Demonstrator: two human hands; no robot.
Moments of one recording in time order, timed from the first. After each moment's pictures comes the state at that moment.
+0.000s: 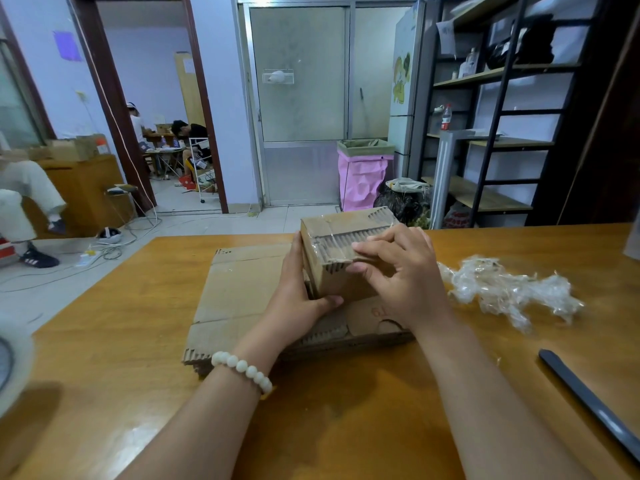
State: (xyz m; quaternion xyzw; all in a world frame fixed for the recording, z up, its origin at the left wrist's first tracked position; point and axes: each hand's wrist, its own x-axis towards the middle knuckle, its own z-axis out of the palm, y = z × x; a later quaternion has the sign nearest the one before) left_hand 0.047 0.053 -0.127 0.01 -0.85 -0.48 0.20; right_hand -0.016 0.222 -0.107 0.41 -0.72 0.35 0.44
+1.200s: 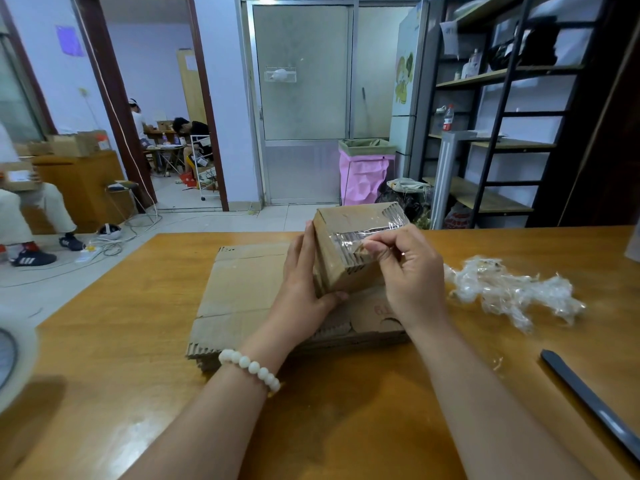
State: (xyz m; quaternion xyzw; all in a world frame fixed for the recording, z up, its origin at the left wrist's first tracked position) left_hand 0.046 0.057 -0.126 -0.05 -0.87 -0.41 0.27; right_hand 0.005 0.210 -0.101 0.32 -0.69 0.53 0.37
